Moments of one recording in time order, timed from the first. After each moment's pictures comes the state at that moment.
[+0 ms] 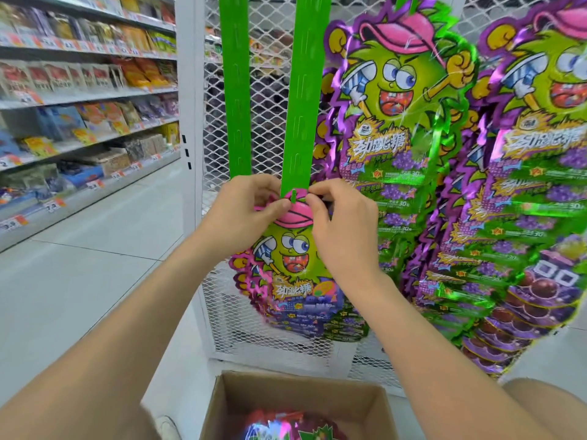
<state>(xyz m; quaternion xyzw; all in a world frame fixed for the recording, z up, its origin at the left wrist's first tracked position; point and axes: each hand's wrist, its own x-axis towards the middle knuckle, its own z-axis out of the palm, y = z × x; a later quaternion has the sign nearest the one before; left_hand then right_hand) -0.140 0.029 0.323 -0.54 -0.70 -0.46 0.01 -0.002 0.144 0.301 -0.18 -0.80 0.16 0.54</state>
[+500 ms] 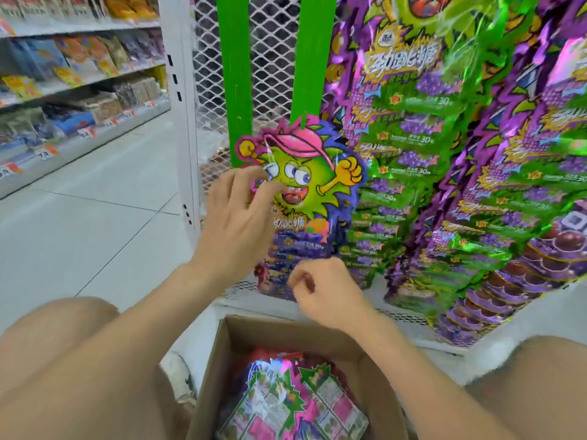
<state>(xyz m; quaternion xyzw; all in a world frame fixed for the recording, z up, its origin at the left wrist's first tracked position) -0.121 0.006 0.202 -0.54 -0.73 -0.26 0.32 0.039 0.121 0.142 -0.19 -0.93 0.27 0.14</state>
